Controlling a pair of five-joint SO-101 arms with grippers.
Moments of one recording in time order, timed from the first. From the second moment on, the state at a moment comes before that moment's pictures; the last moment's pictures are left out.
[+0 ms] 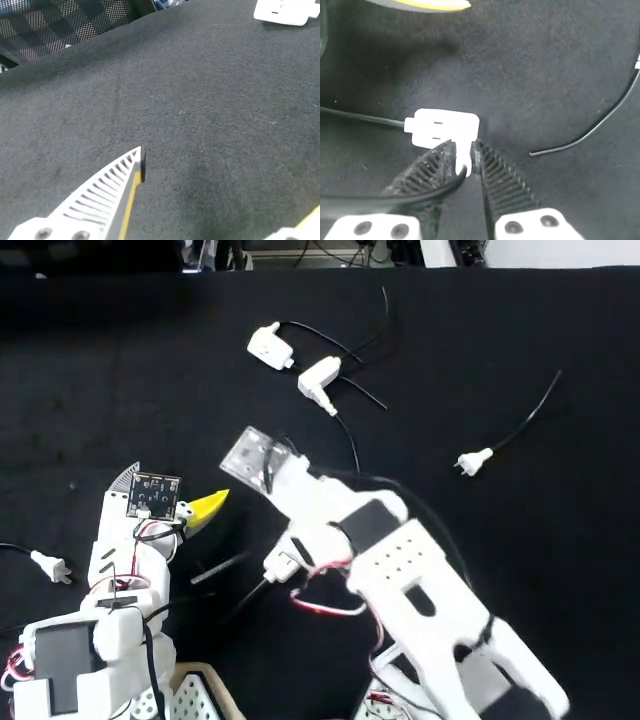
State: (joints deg) left arm -12.6 -15.3 95.5 -54.3 -21.6; right arm -34.8 -35.7 47.1 63.9 20.1
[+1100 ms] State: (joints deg) left arm -12.6 -15.3 95.5 -54.3 -21.6; right arm -34.9 -49.2 65.2 52.1 19.7
